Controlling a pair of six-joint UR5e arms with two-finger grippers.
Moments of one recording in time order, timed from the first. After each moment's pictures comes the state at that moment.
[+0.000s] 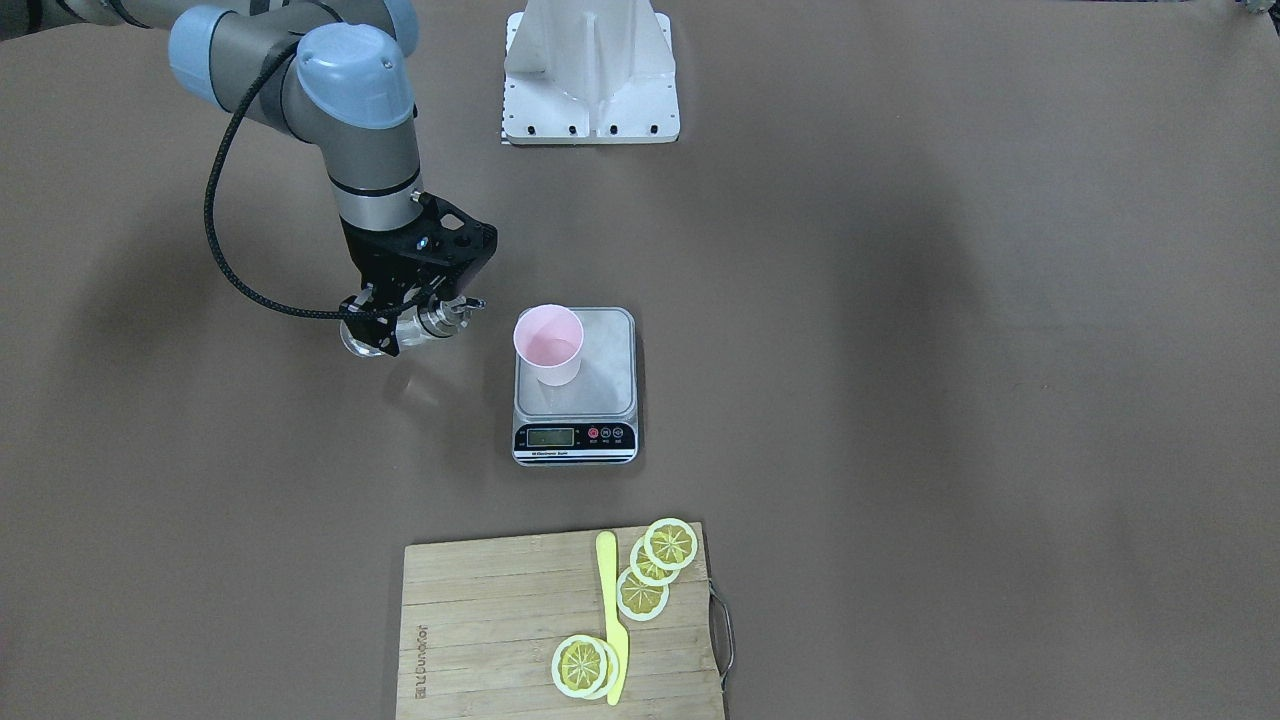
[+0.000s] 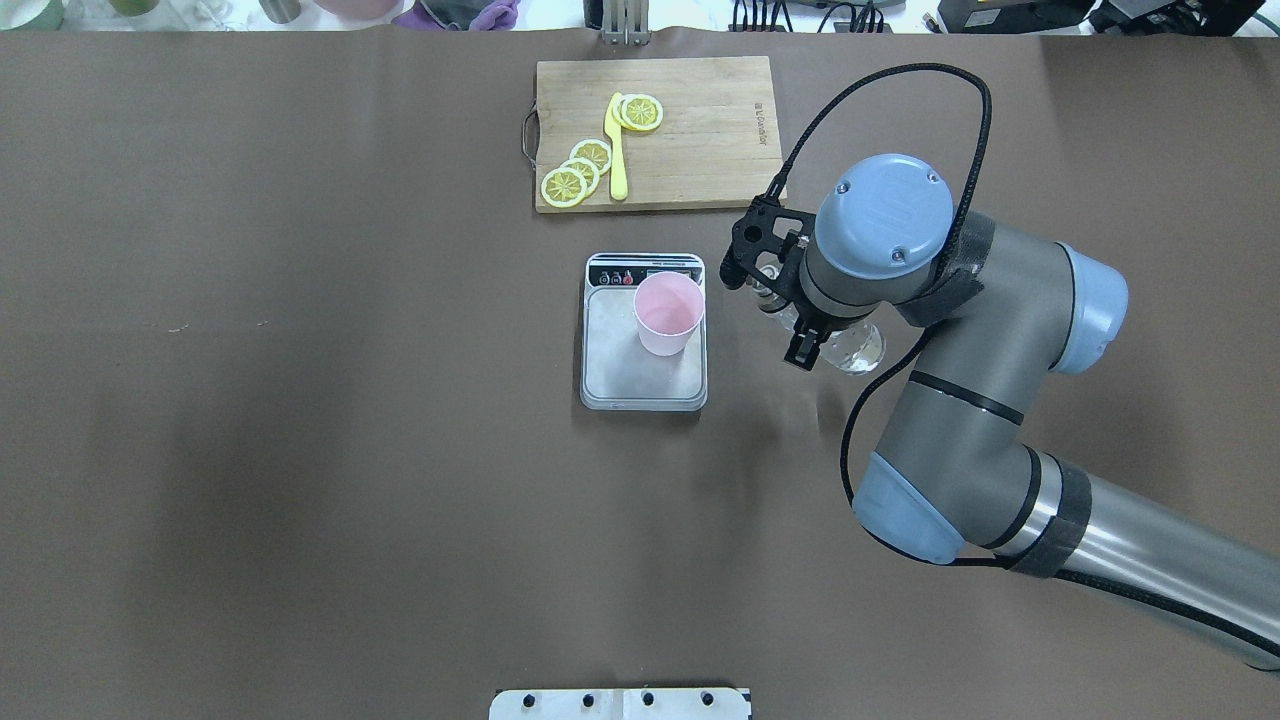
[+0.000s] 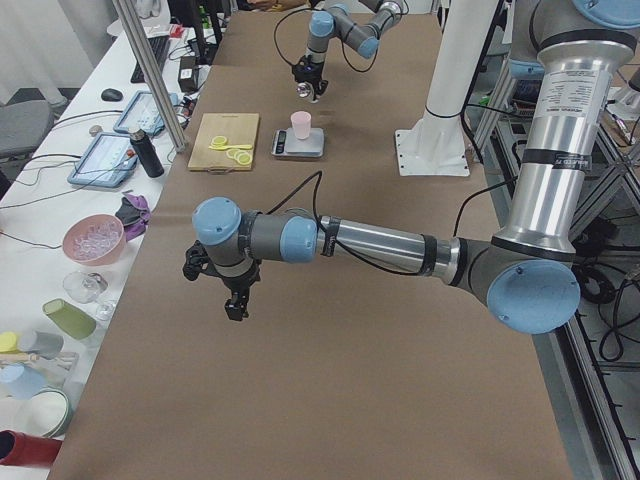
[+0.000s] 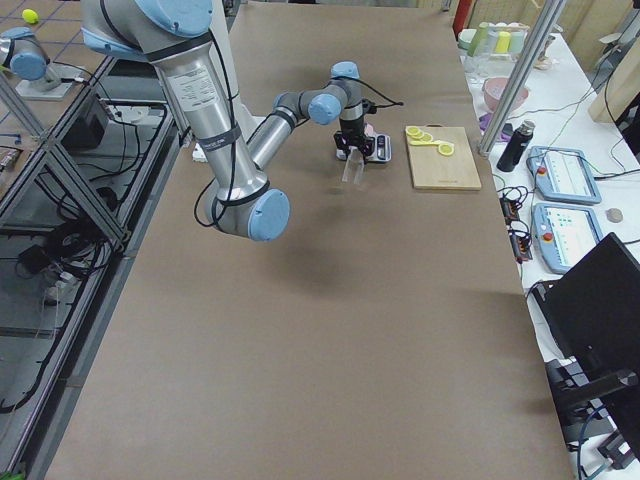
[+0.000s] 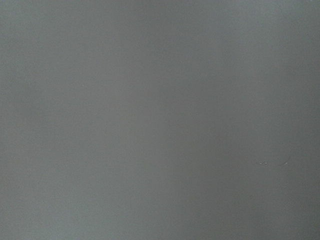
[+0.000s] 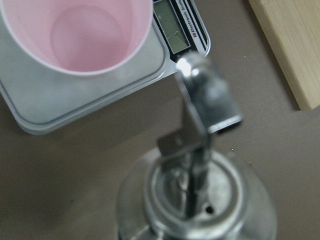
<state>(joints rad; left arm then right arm) -1.53 -1.72 -1.58 -1.48 -2.41 0.09 0.62 -1.03 1.82 -1.70 1.75 0.01</state>
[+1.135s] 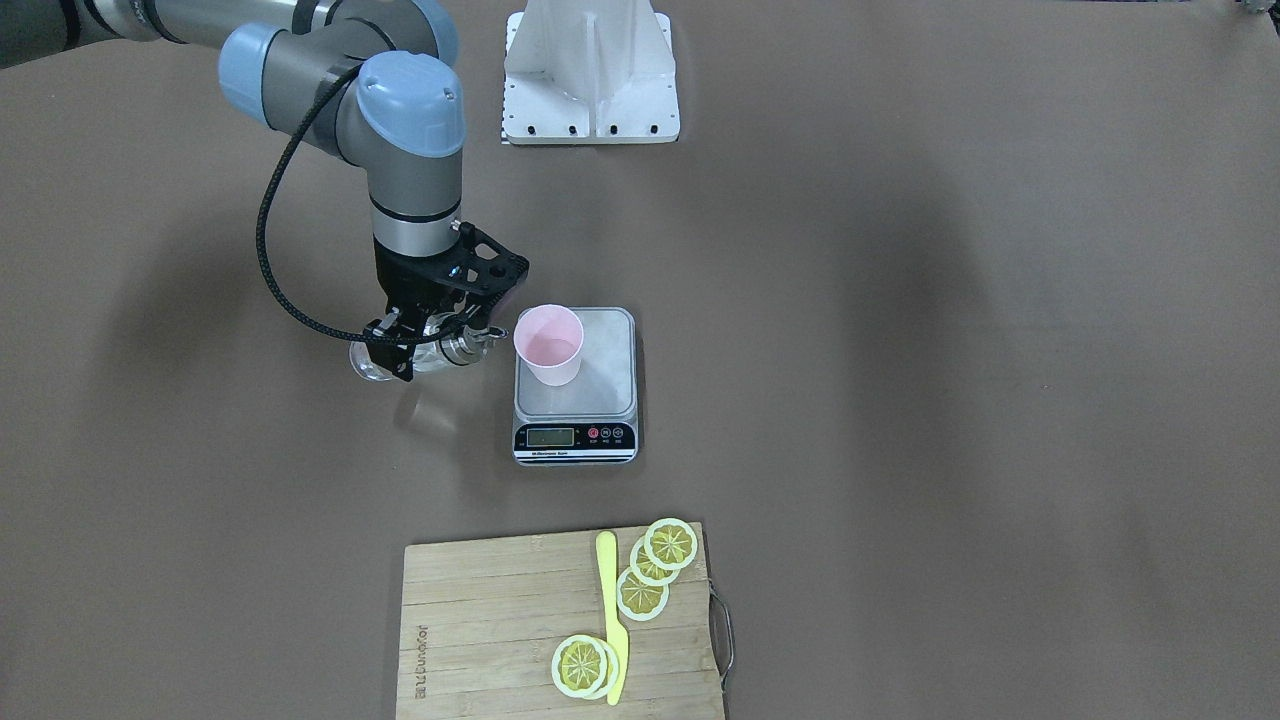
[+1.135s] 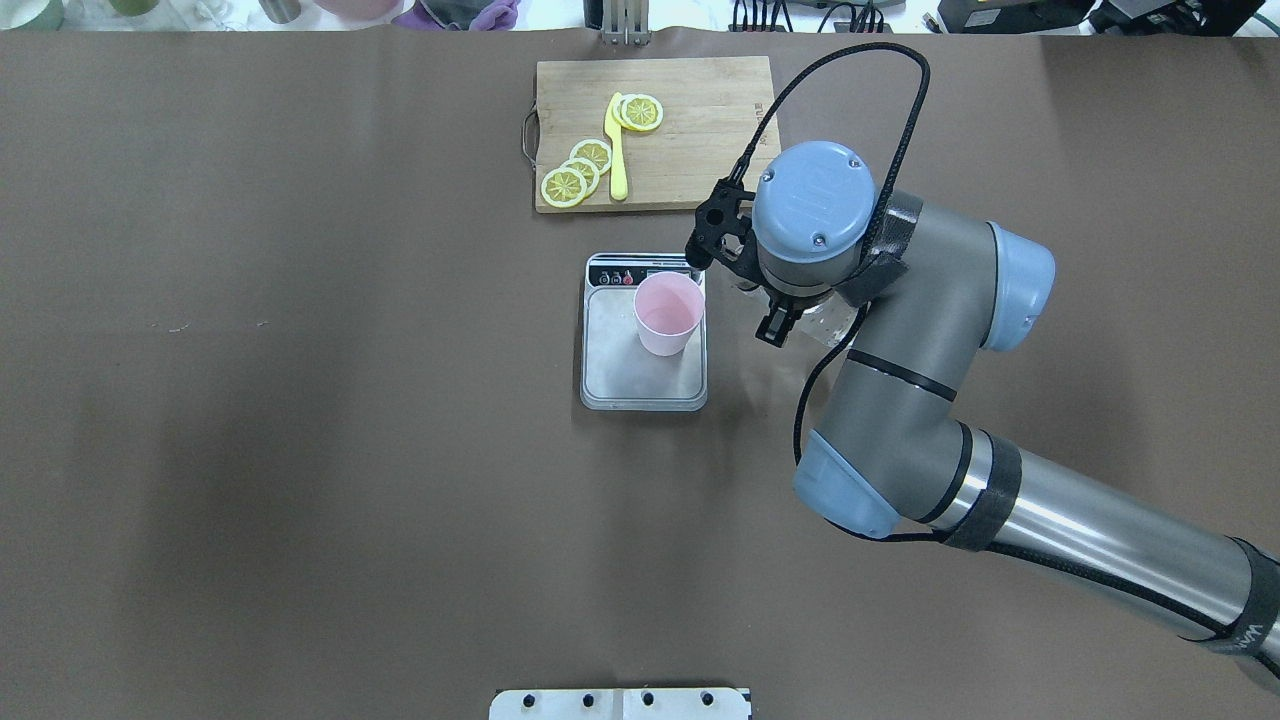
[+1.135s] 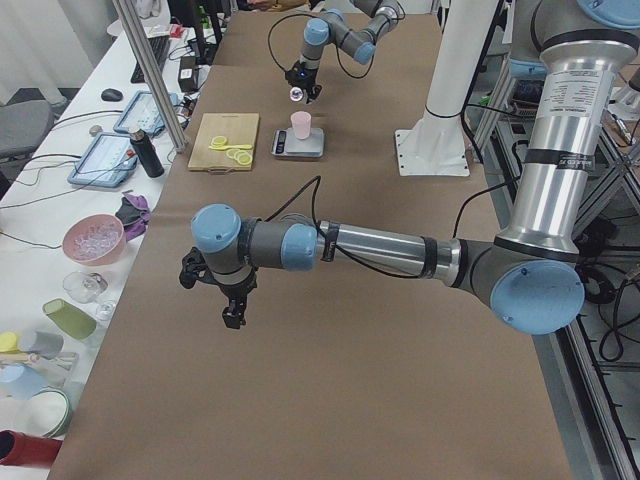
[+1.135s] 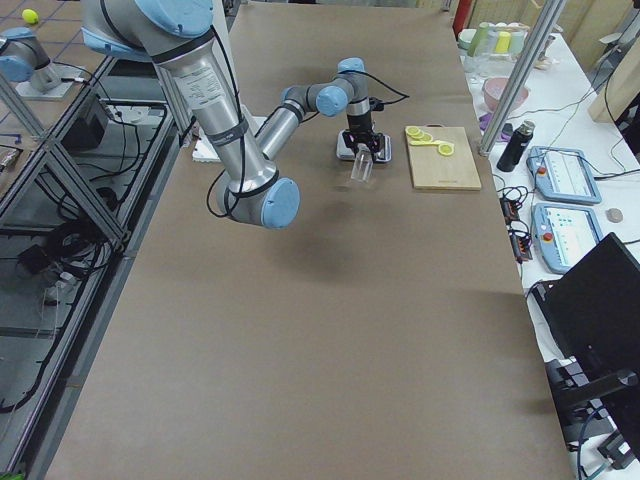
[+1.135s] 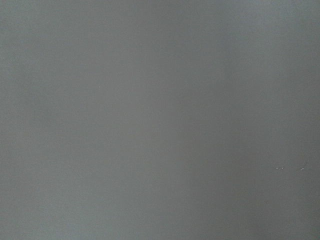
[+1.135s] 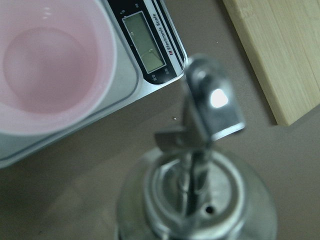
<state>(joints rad) -1.56 -1.72 -1.56 -1.50 -2.40 0.08 0.61 -0.93 1.72 -1.76 1.67 0.02</state>
